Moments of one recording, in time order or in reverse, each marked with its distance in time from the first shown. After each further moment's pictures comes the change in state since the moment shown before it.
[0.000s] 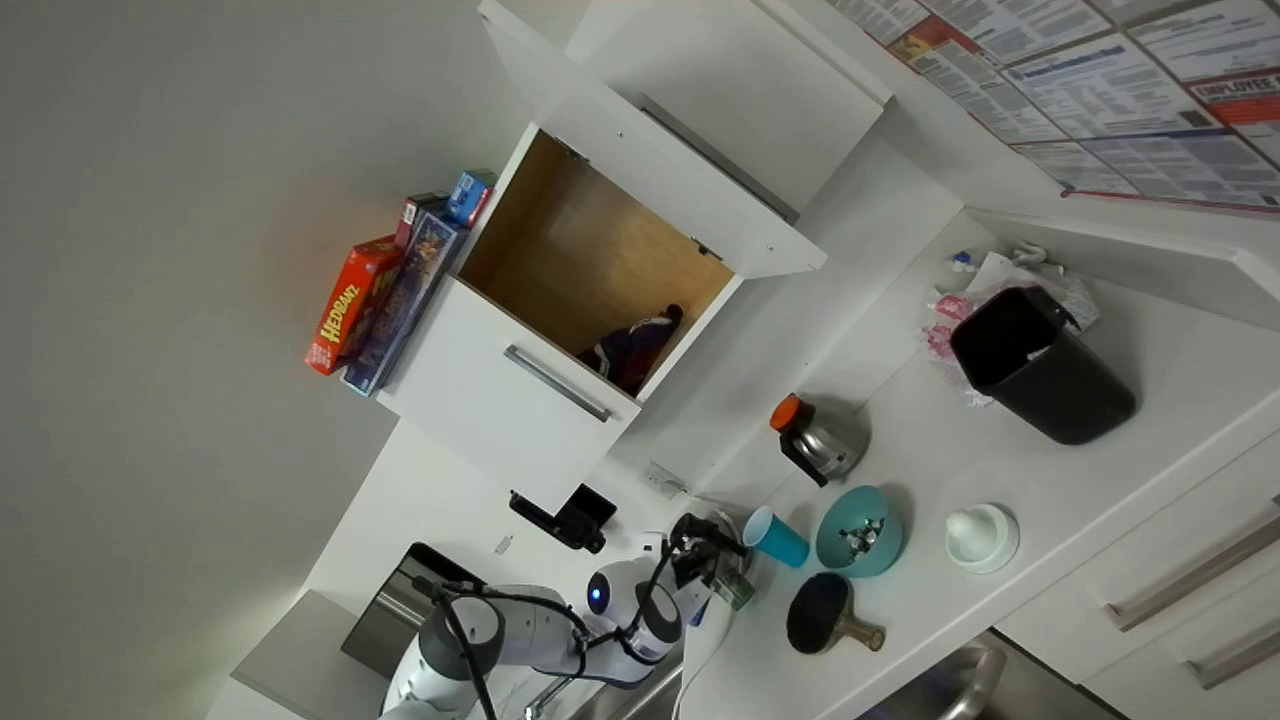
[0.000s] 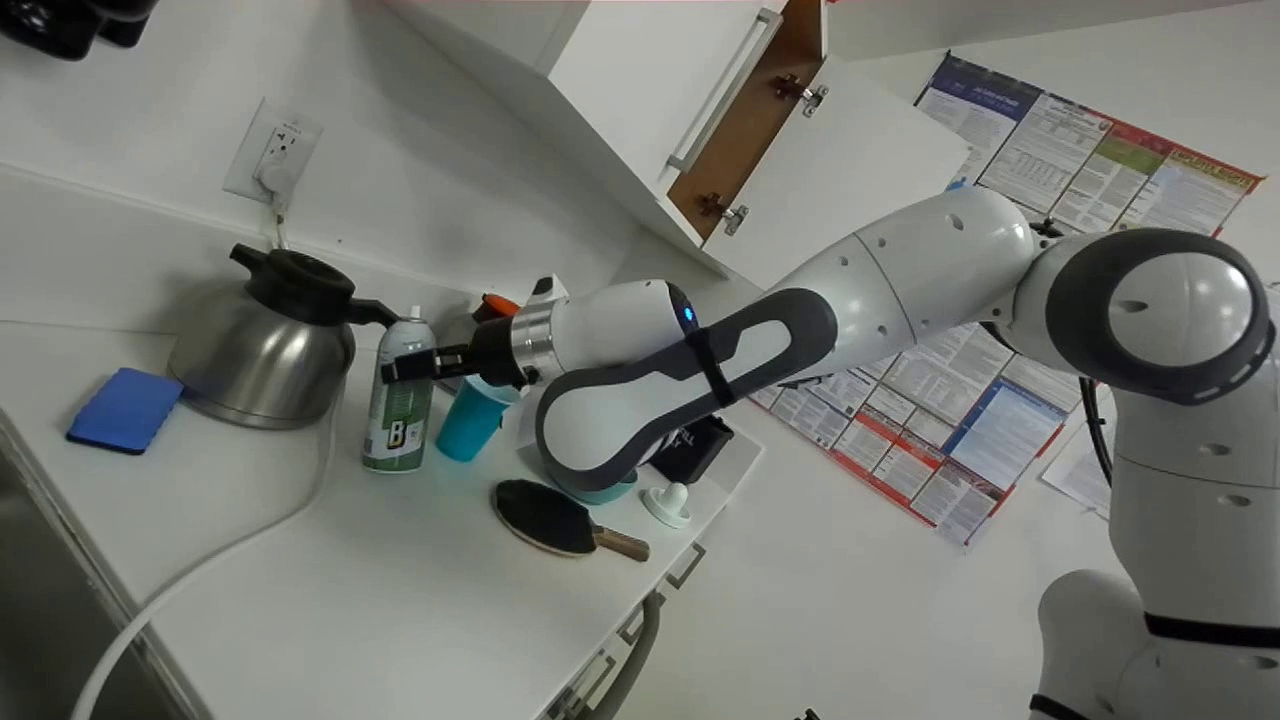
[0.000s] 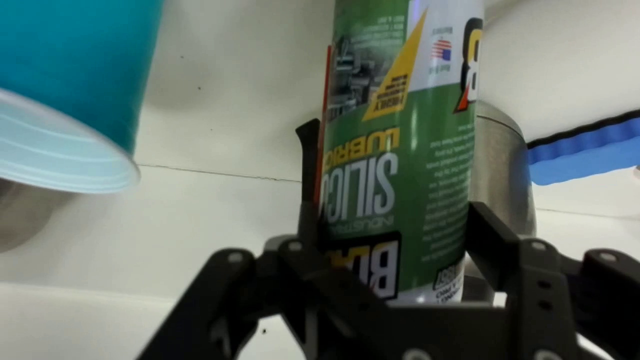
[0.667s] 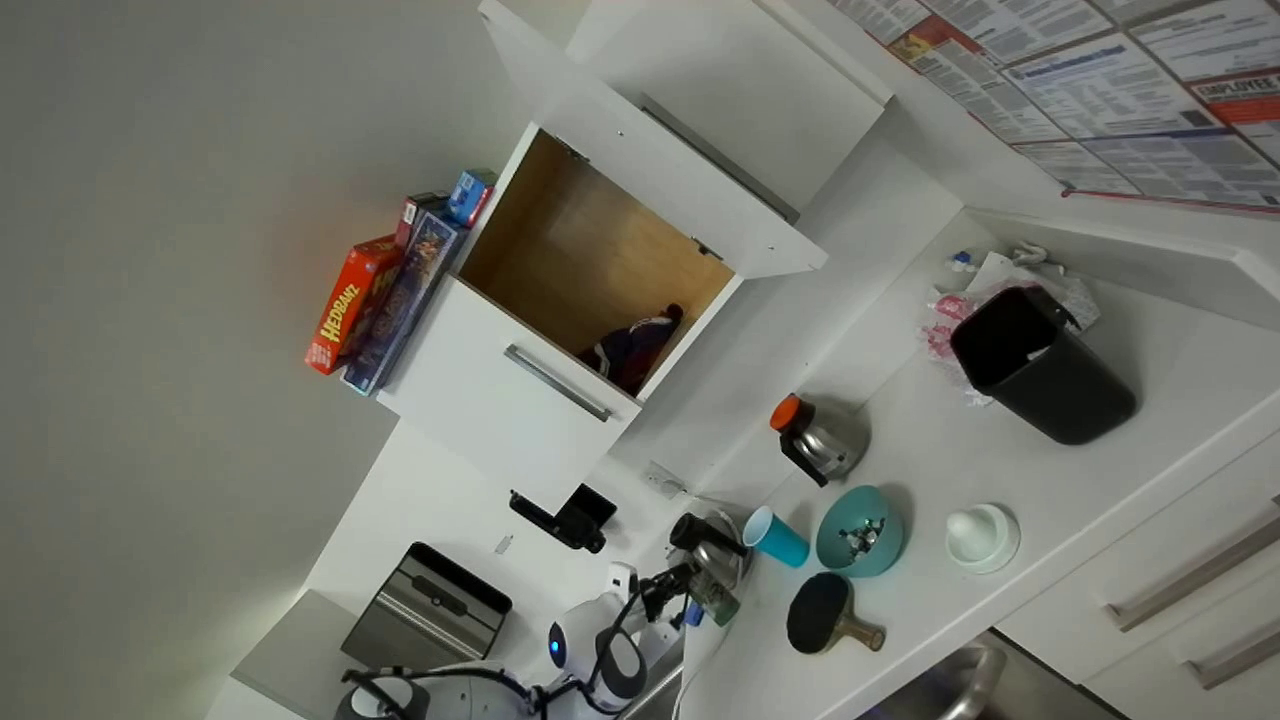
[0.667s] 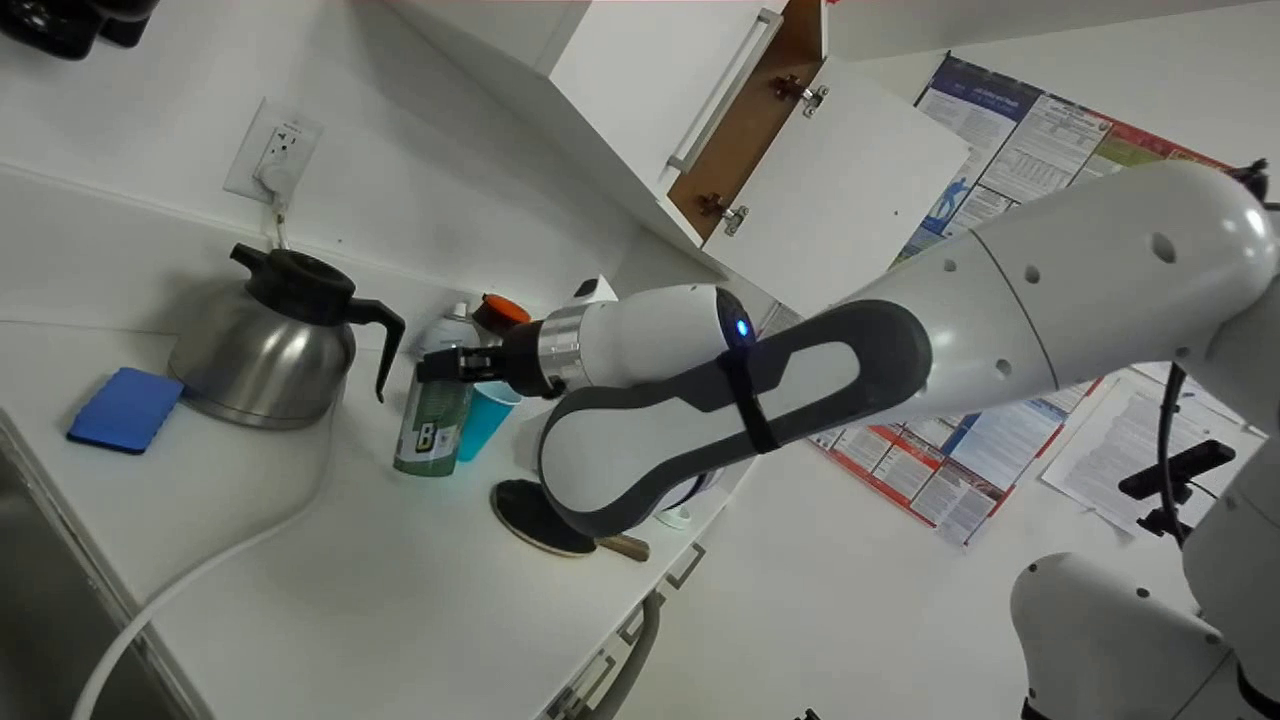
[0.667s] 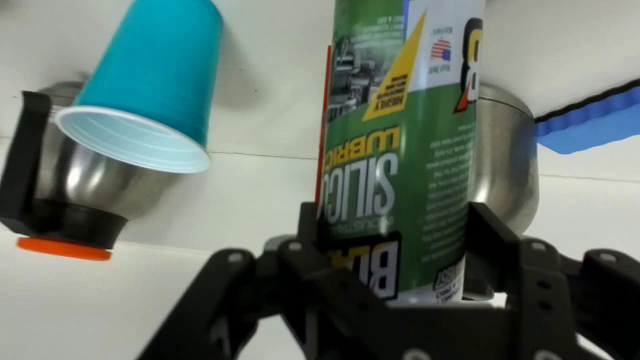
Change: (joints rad) arm 0.711 0.027 -0.568 -0.183 0.458 -0.001 0.032
